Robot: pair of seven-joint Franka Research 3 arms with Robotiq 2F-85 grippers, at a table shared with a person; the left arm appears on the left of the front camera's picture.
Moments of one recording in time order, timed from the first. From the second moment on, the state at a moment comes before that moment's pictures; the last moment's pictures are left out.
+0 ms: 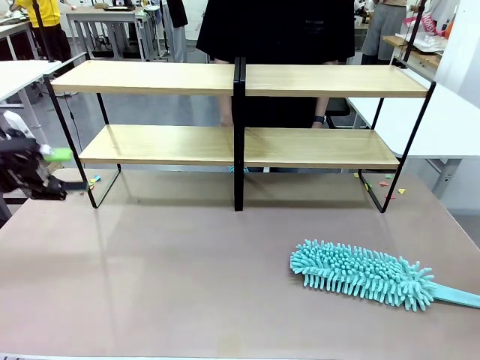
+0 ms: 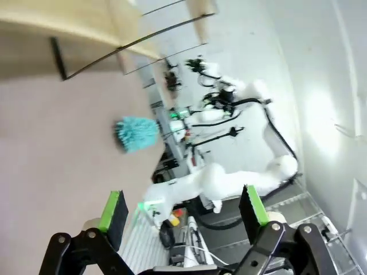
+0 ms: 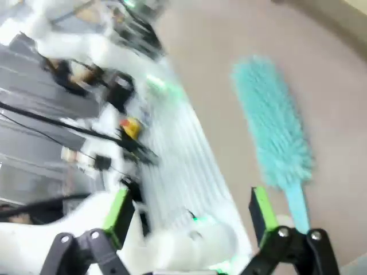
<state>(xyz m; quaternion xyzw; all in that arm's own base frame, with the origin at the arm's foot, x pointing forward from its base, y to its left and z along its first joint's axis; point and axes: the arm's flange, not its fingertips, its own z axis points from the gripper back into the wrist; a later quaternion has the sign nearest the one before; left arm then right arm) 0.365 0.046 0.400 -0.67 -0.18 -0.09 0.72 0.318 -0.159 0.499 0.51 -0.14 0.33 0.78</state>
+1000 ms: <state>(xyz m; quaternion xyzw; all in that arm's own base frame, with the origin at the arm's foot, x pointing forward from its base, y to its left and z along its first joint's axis) 0.361 0.101 0.445 -0.70 -0.21 -0.07 0.68 0.312 -0.075 0.464 0.66 -0.18 0.23 0.70</state>
